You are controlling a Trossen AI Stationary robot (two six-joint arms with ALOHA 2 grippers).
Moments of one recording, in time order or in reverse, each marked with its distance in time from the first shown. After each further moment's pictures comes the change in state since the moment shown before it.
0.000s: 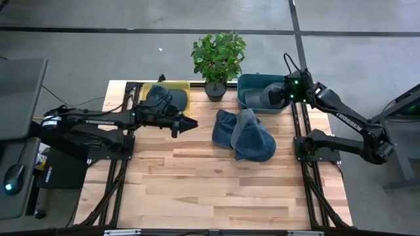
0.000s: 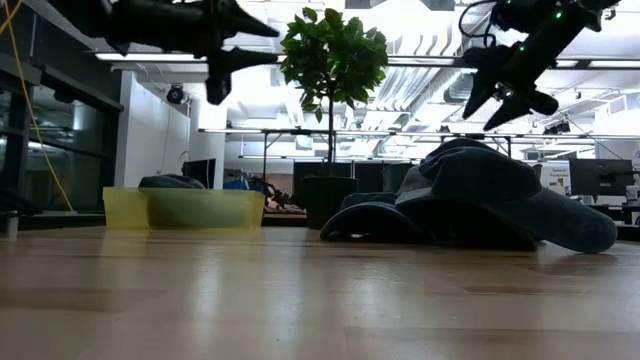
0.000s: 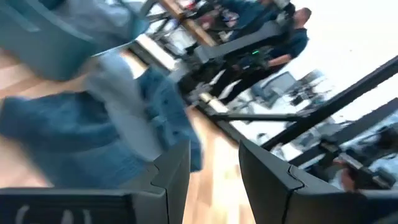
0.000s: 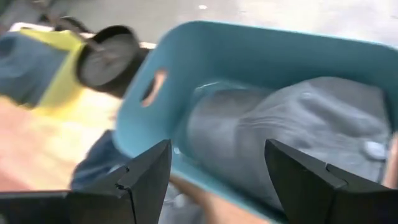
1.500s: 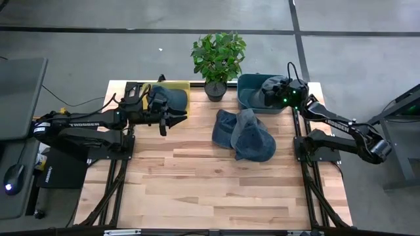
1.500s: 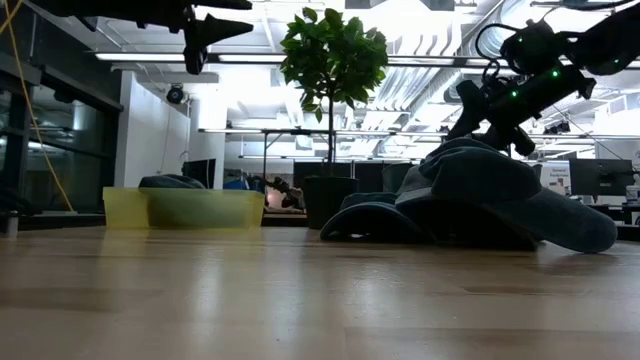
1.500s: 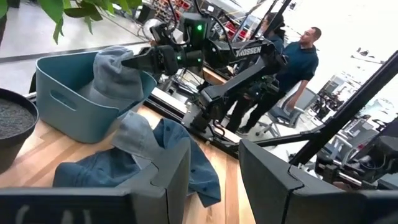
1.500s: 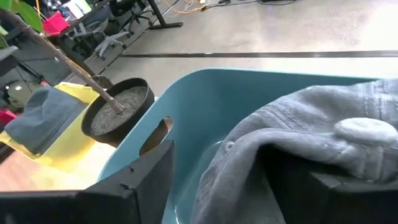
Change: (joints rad) left arm 0.002 -0.240 0.000 -0.136 -0.129 0.201; right arm -0.064 0.034 -0.392 0.760 -0.038 -0.038
